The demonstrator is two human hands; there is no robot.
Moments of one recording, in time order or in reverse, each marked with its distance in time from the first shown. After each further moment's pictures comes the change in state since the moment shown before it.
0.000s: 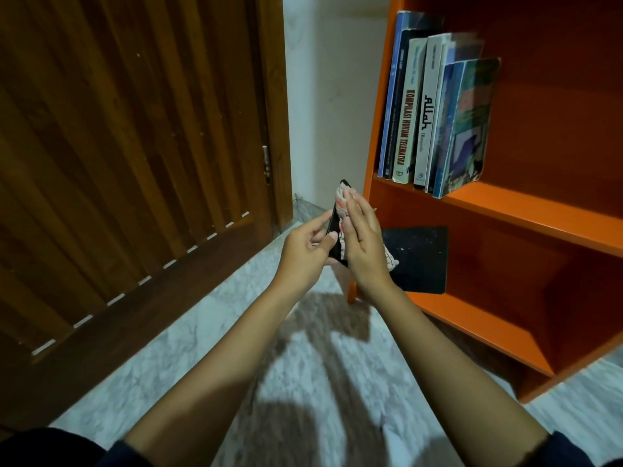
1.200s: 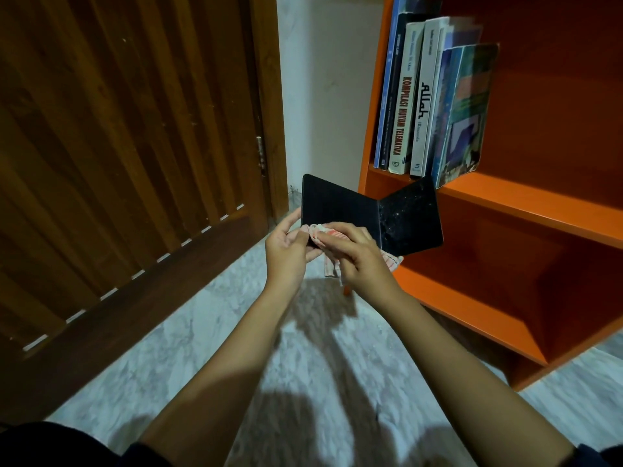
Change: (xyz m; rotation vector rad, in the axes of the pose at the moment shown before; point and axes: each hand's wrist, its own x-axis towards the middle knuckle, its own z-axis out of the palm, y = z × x) left_hand -0.003 -0.014 0.002 -0.329 0.303 -0.142; right_hand -0.028 0.014 -0.015 -0.212 -0.248 -0.163
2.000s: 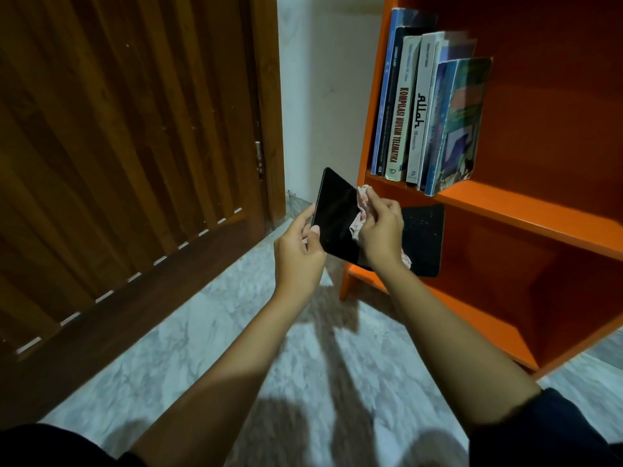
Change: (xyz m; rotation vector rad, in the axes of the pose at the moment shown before) left_hand -0.011 0.002 0.012 0.370 0.005 0.271; right_hand 0.050 0.012 -0.018 0.067 0.393 0.502
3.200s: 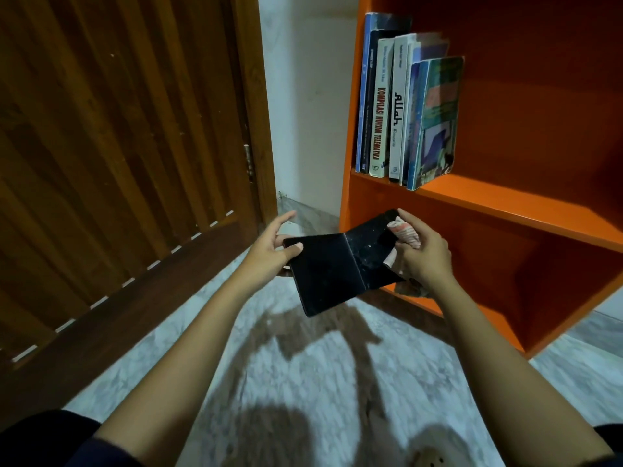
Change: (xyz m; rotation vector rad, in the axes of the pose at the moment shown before) left_hand 0.018 -0.005 -0.043 0.064 -0.488 -0.223; right_hand -0.020 0.040 -0.098 -0.125 -0.121 0.208
